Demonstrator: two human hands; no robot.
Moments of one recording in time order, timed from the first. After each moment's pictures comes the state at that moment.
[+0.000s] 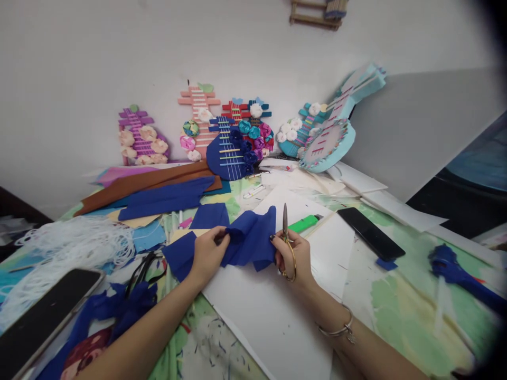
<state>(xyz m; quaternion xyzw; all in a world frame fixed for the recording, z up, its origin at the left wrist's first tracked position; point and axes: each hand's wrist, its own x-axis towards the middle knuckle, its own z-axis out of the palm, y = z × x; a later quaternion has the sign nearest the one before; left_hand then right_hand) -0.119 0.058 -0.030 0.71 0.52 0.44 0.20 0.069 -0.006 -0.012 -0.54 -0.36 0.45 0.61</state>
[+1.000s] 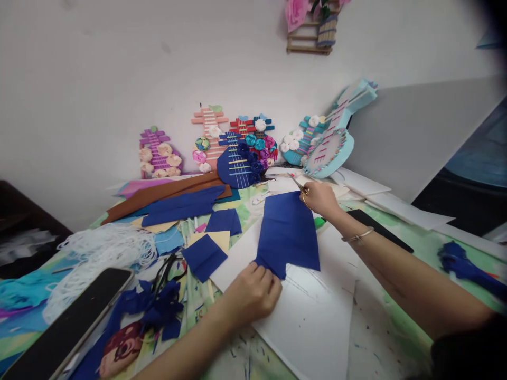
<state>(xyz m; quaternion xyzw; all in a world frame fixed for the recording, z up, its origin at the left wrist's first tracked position) -0.097 -0.021 -0.012 0.92 0.11 0.24 -0.28 0.167 0.095 0.059 -0.75 -0.62 -0.08 0.21</state>
